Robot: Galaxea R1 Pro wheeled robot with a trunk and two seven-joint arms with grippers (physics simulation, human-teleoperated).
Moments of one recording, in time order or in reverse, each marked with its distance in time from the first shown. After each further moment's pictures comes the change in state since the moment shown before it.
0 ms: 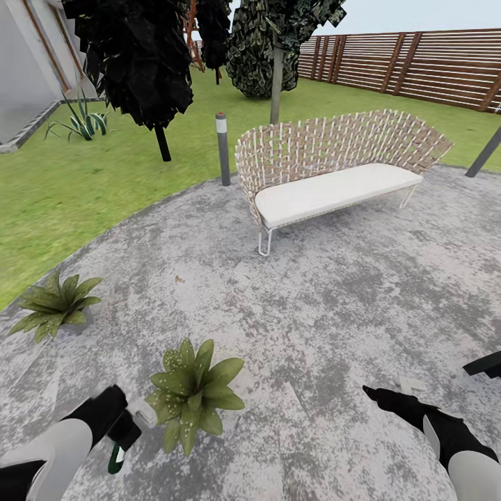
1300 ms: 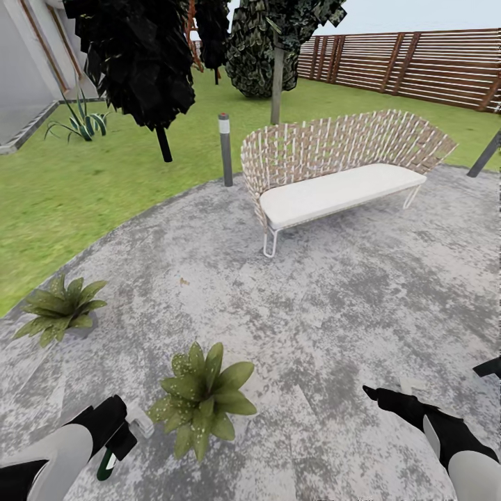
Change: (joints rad) left arm 0.000 -0.003 -0.005 0.086 0.006 -0.013 0.152; right arm 0.000 0.000 0.000 -0.002 0.000 0.000 0.002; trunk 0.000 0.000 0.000
